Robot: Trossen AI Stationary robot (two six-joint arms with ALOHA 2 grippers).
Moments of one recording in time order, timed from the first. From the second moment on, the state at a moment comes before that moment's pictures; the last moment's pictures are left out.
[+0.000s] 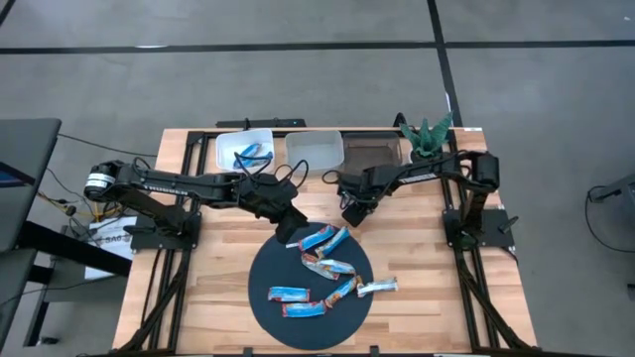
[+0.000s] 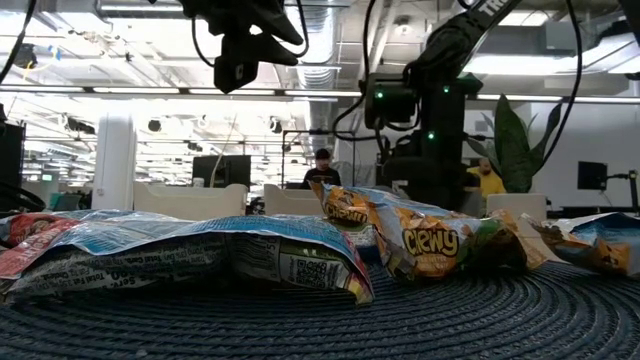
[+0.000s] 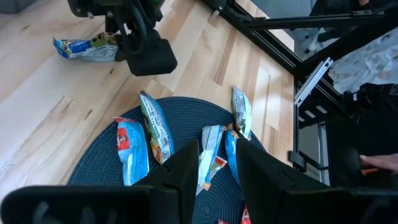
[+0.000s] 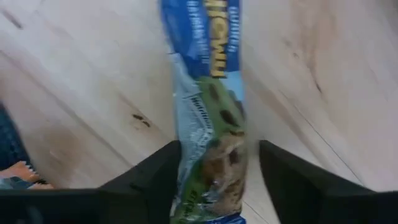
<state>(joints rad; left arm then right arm) -0.02 1.35 1.00 -0.23 0.13 -0.63 -0.19 1.85 1.09 -0.71 0.03 0.51</state>
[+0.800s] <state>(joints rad) 0.03 1.35 1.00 -0.26 -0.03 -0.76 -0.20 1.85 1.36 -0.71 -0.20 0.52</state>
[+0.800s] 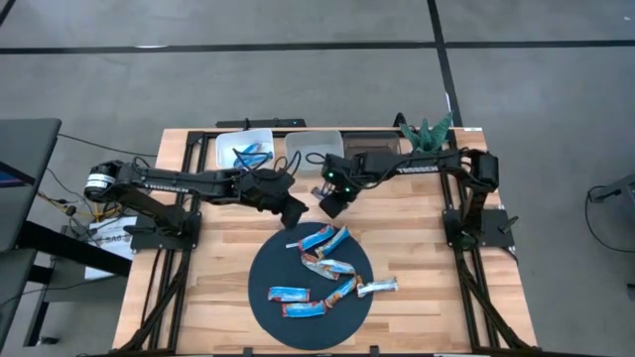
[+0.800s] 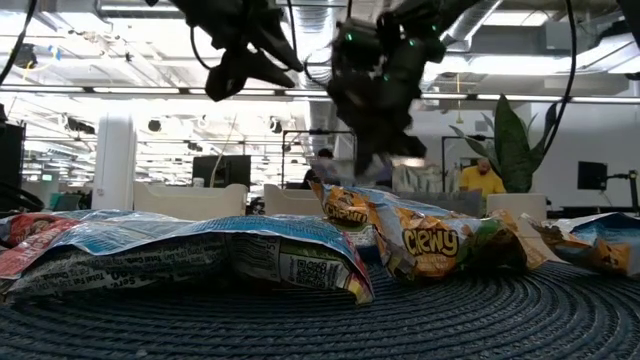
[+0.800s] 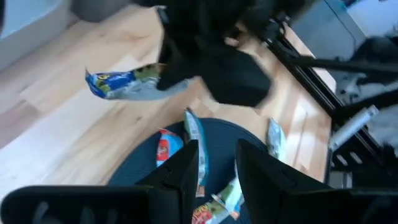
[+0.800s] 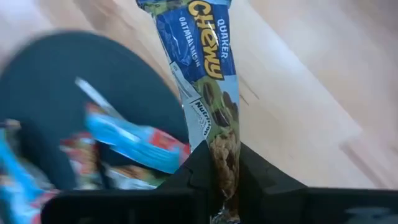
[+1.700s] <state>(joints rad) 0.28 1.35 1.00 -0.18 -0.01 -0.78 -0.24 1.84 1.60 -0.71 -0.21 0.52</state>
